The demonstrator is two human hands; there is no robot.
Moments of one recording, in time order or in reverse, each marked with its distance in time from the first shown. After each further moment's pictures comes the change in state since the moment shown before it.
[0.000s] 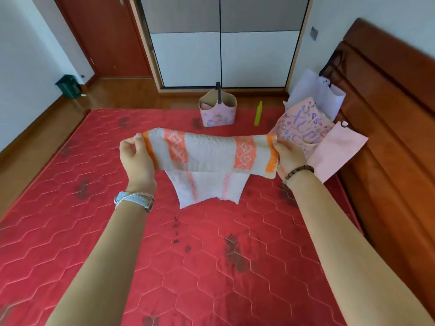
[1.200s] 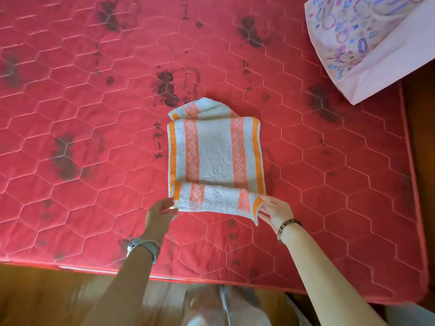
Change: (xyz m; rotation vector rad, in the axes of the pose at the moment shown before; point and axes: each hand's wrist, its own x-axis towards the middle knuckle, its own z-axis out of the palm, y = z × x) left_hand -0.146 -0.429 -0.160 0.605 -0.356 -0.820; right_hand -0.085 0.443 0.009 -0.039 -0.084 0.845
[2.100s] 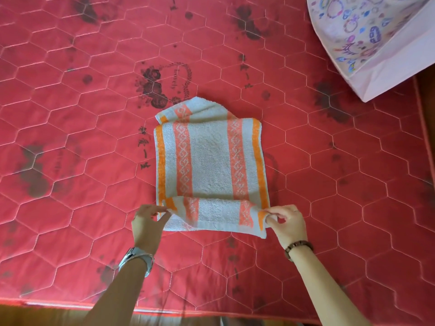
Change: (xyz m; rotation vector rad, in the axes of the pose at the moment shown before) left_hand 0.062 -0.009 0.019 0.342 0.219 0.418; right_hand 0.040 0.012 -0.013 -0.578 0.158 -0.529
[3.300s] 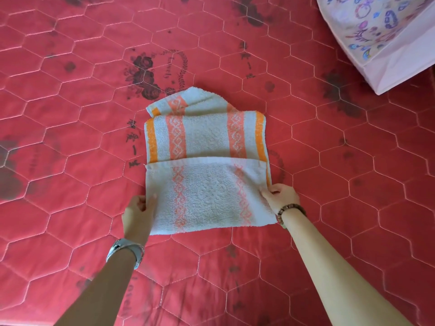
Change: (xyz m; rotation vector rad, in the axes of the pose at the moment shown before) left_hand 0.046 -0.021 0.030 -0.086 -0.004 -0.219; right_hand 0.090 -0.004 0.034 -0.192 -0.049 0.228
